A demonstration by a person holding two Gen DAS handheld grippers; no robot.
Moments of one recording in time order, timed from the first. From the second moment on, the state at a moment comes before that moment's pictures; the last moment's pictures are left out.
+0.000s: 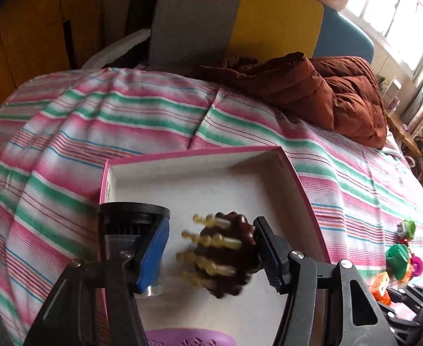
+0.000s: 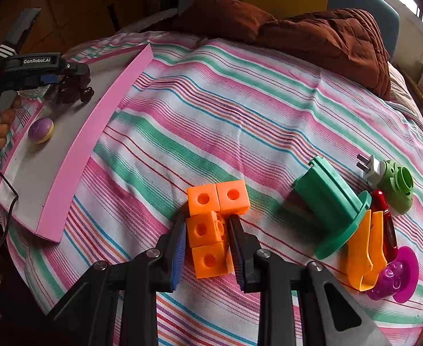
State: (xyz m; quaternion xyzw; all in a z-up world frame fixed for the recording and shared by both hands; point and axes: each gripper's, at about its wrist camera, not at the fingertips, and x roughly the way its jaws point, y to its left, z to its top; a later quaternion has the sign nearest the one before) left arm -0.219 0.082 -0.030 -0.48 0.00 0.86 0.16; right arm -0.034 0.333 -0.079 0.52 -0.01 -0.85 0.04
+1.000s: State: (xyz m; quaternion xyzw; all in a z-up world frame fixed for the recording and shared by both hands) left arm -0.032 0.070 0.032 -0.37 0.05 0.92 0.15; right arm -0.029 0.327 -0.081 0.49 0.02 -0.87 0.03
